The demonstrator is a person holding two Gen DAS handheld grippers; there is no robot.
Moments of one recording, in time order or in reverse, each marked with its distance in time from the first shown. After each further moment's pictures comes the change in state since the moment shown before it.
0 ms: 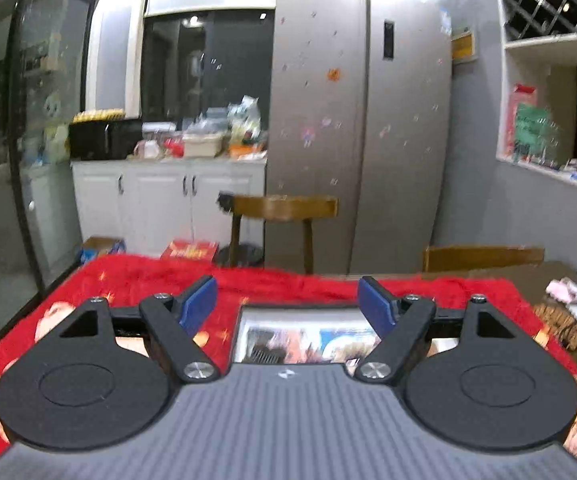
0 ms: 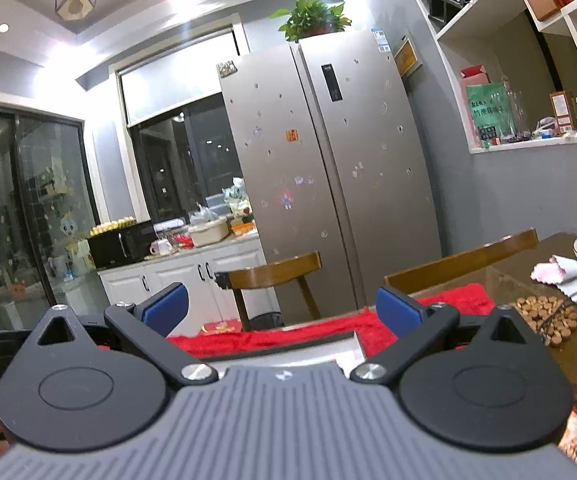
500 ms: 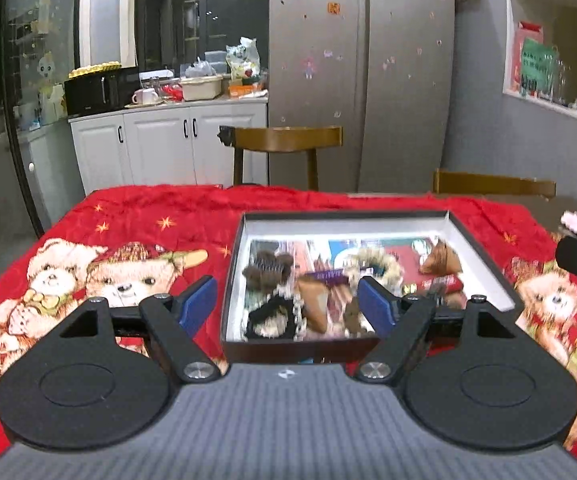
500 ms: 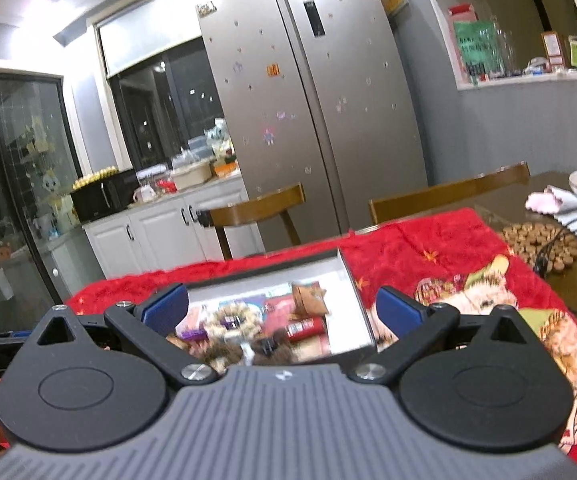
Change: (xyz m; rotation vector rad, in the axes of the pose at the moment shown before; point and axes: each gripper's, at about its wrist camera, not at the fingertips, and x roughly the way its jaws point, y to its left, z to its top) left arm 0.029 0.005 -0.072 0.037 0.168 0.003; right arm 0.028 -0.016 -0.058 0.026 0.177 -0.039
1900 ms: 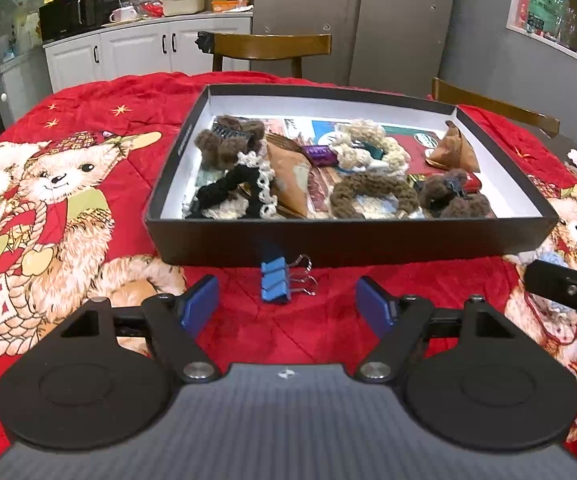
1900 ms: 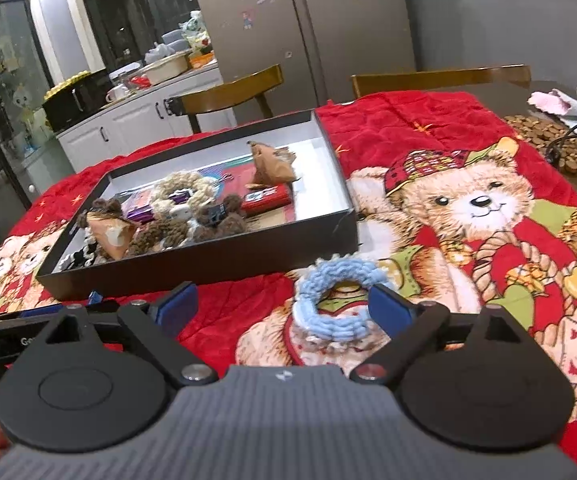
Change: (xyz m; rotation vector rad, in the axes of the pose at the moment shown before) left arm 0.093 -0.014 -0.052 -0.042 0.233 -0.059; right arm 0.056 -0.022 -0.046 -0.002 0.326 -0.063
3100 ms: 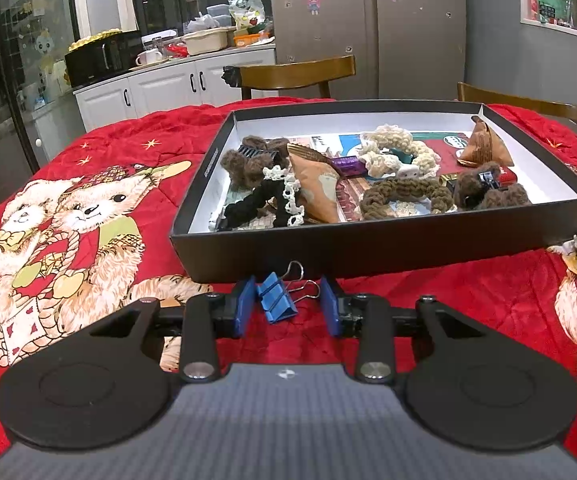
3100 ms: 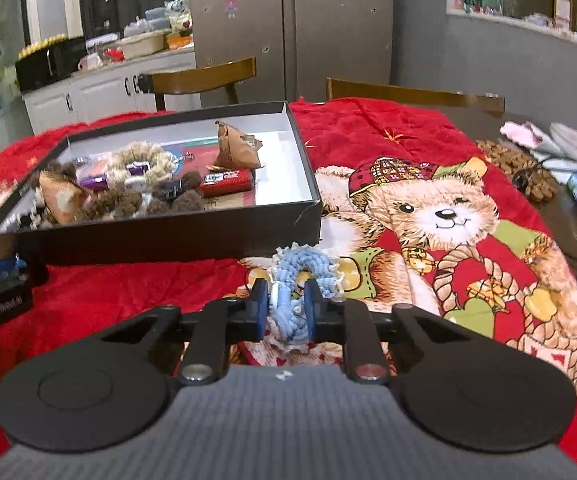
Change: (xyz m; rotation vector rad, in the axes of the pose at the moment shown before) left arm 0.007 -0.011 -0.014 0.082 -0.105 0.148; right arm 0.012 0.004 -0.007 -0.113 0.006 -0.153
